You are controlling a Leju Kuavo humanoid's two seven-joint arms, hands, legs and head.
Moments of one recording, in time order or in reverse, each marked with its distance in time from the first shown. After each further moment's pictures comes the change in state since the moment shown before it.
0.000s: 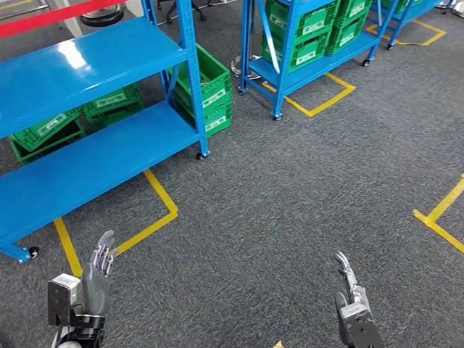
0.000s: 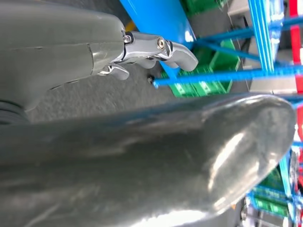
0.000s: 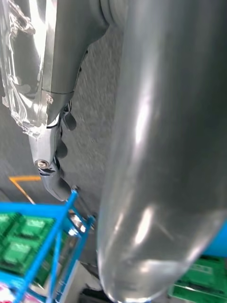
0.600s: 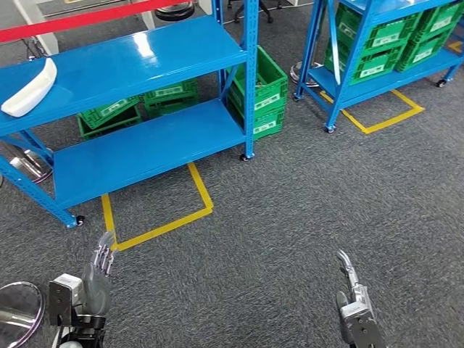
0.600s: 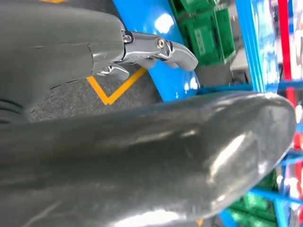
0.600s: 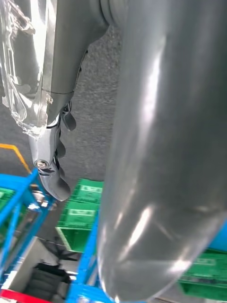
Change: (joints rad) left arm -0.002 0.001 -0.007 0.001 -0.004 0.014 -0.001; right arm 0.004 0.000 -0.002 -0.007 0.009 -0.006 0.003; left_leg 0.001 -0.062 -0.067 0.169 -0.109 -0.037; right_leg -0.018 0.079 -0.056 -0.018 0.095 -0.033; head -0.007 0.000
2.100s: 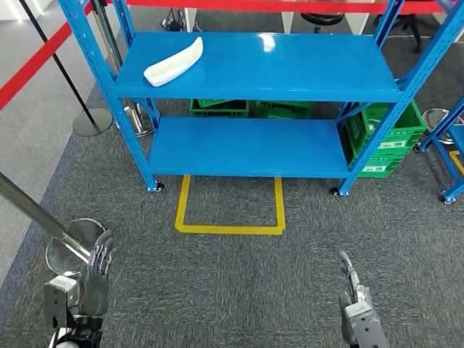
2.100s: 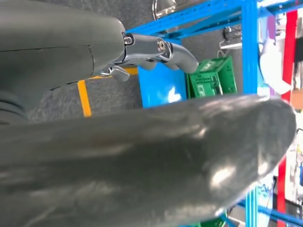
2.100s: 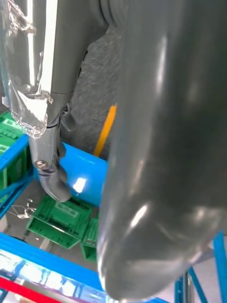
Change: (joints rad) left arm 0.007 0.010 -0.012 0.004 0.029 -0.031 -0.028; right arm 0.004 0.000 -0.011 -0.006 -0.038 0.004 -0.005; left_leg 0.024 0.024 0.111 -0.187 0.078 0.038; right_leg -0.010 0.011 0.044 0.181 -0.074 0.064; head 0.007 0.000
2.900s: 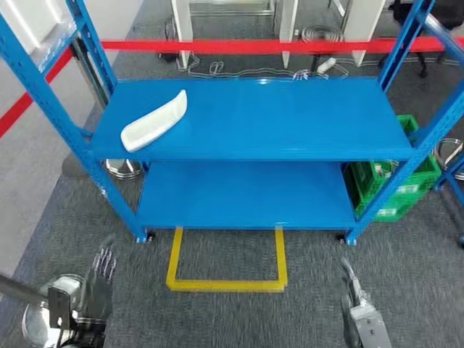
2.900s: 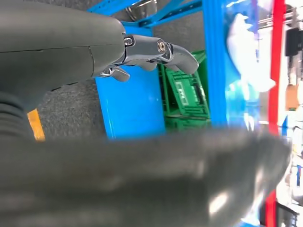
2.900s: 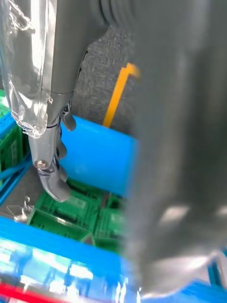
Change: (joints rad) left arm 0.009 -0.001 0.005 0.021 0.013 0.001 0.028; right arm 0.025 0.003 -0.012 0.011 -0.055 0.016 0.010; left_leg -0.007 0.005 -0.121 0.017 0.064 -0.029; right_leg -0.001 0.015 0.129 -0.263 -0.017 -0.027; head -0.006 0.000
